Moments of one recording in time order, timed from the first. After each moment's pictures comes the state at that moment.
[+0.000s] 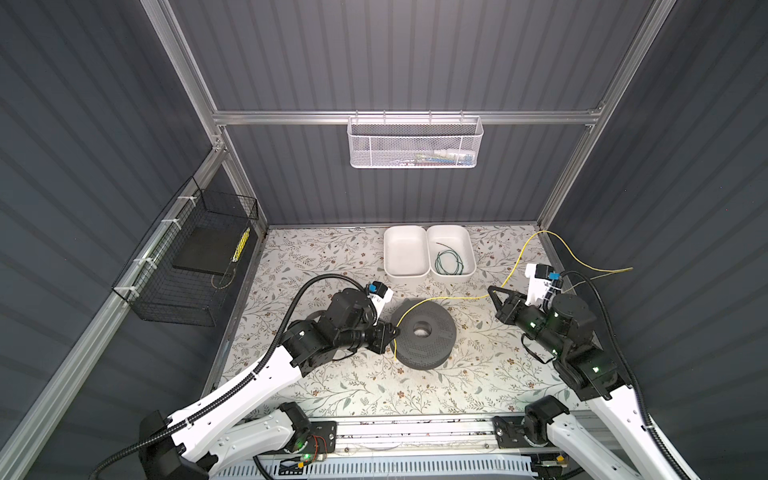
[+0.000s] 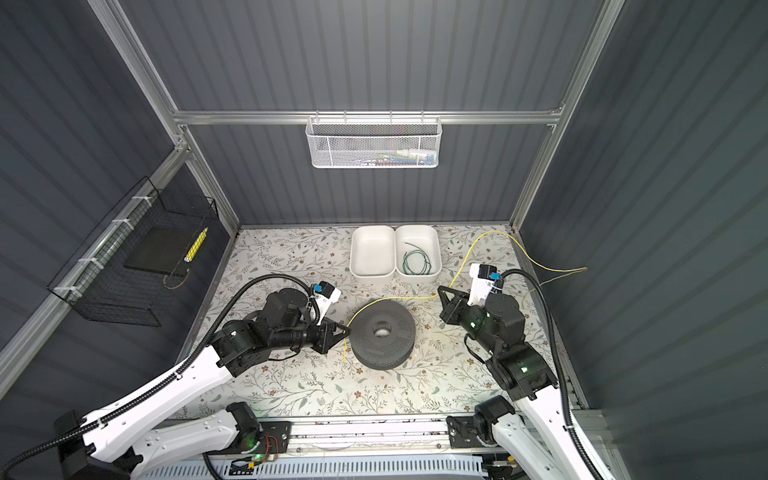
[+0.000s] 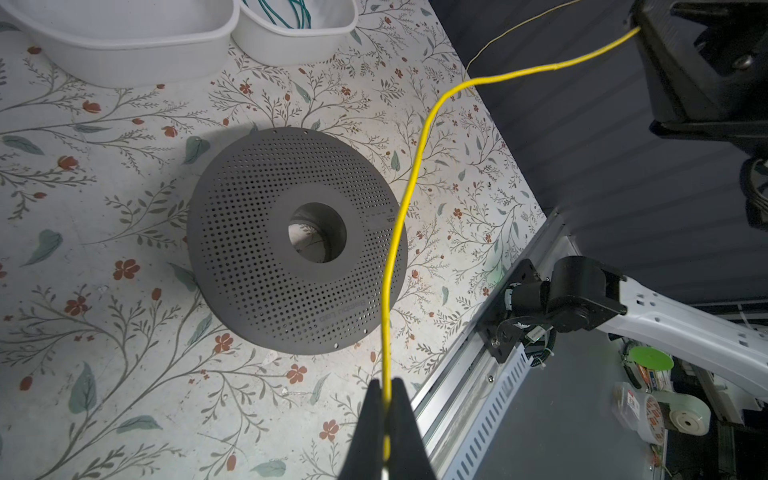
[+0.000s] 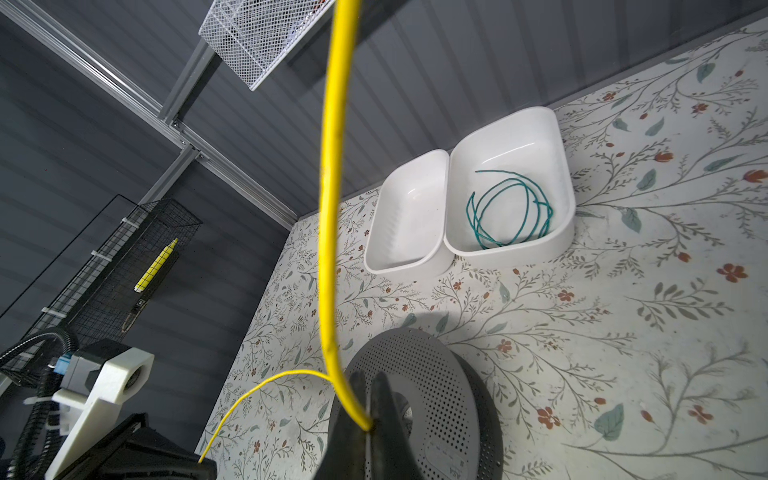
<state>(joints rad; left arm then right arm) -0.84 1.01 0.91 -0.56 0.27 -0.49 0.35 0.62 0.72 -0.35 -0.15 0.65</state>
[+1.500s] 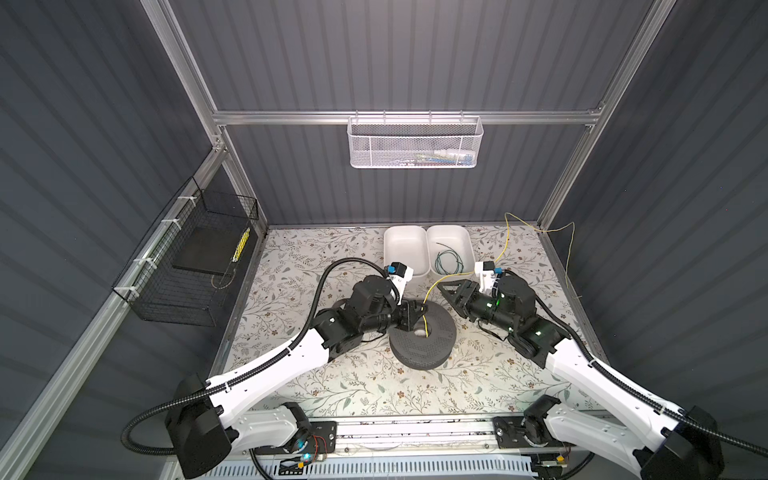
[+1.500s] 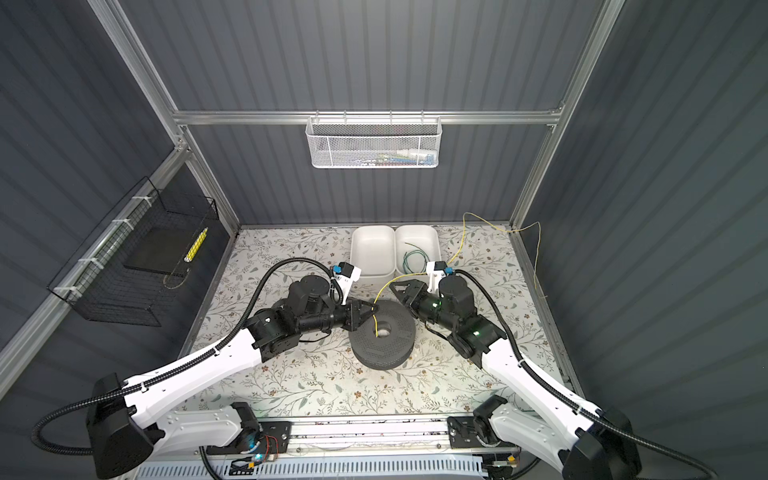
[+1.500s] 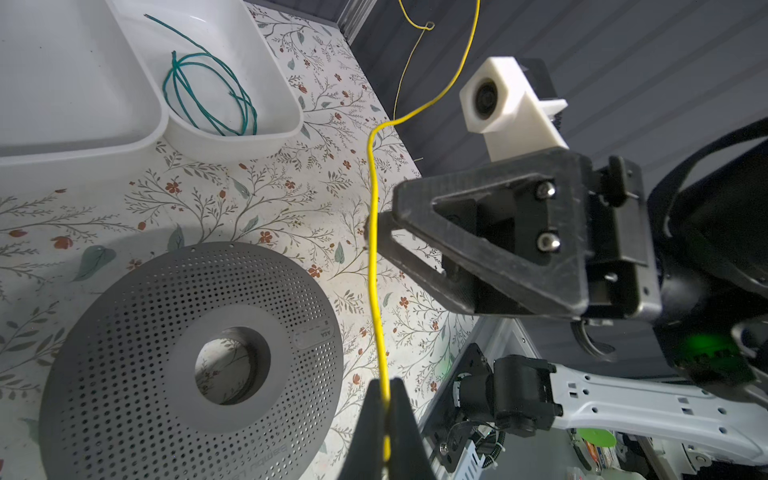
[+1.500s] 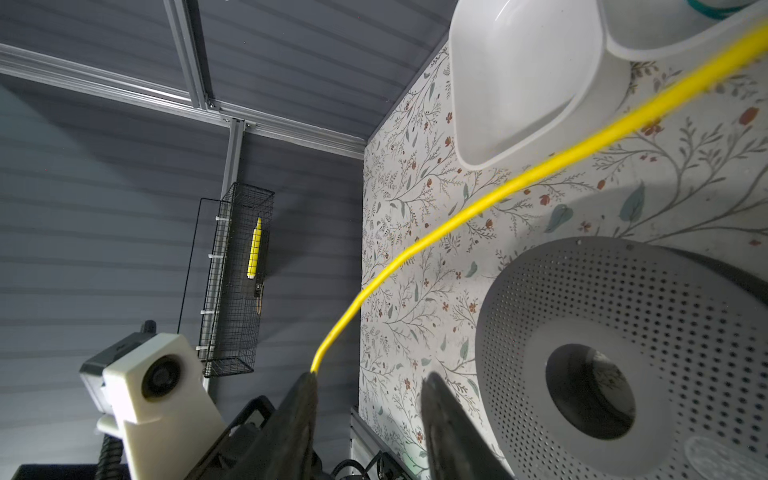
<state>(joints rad) -0.91 1.22 0.98 -0.19 0.25 -0.64 0.57 1.02 0.71 0.03 -0.28 1.19</state>
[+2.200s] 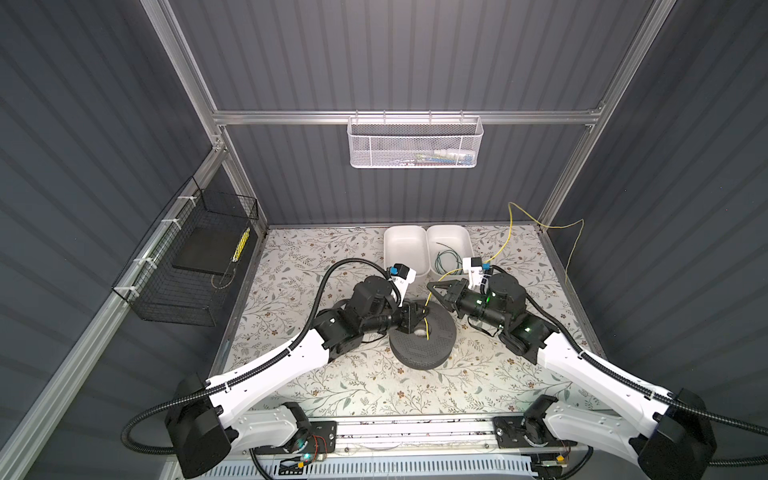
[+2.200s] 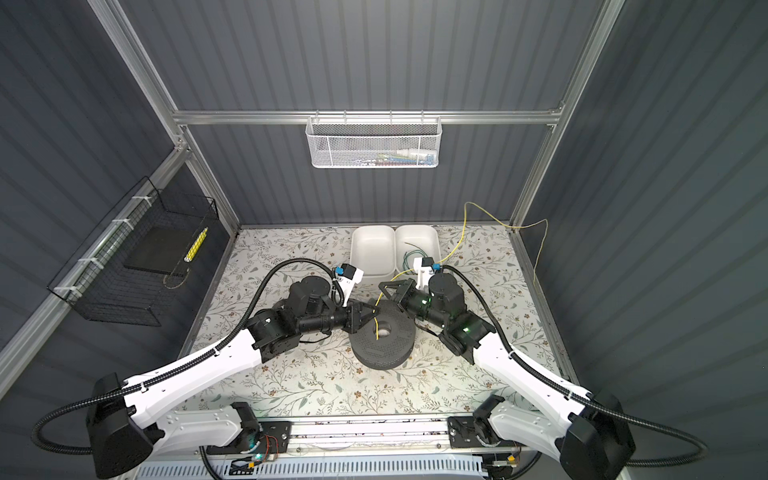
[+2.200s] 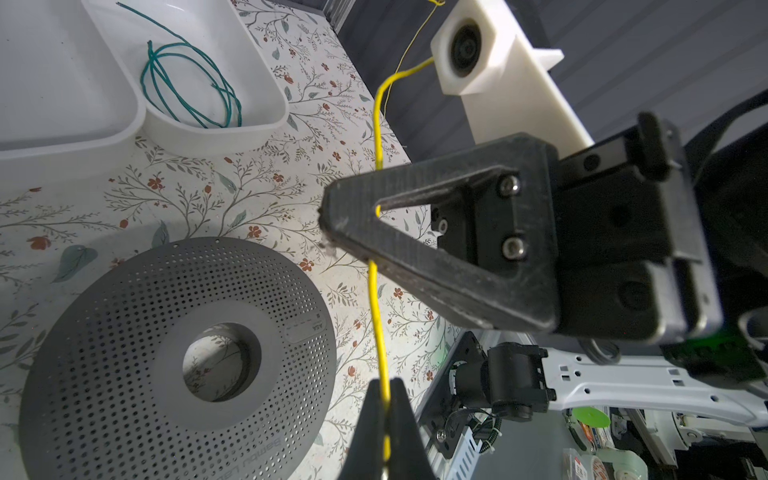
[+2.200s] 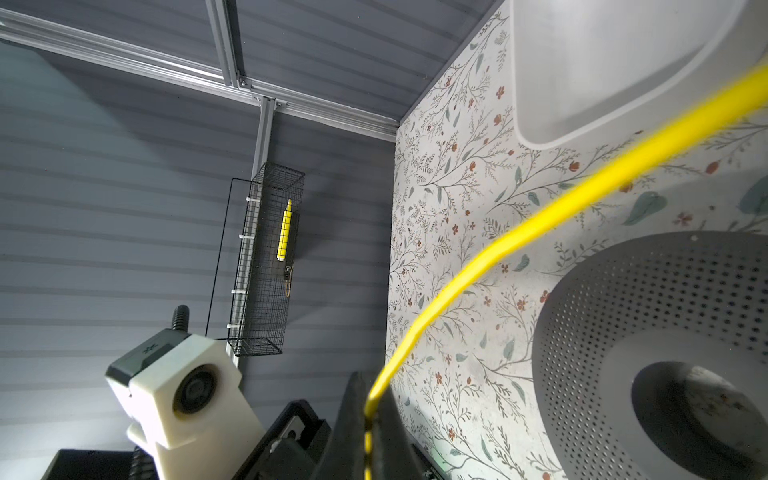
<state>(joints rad) -0.91 1.21 0.98 -0.20 0.27 -0.61 0.64 1.07 0.74 0.12 -0.28 1.23</state>
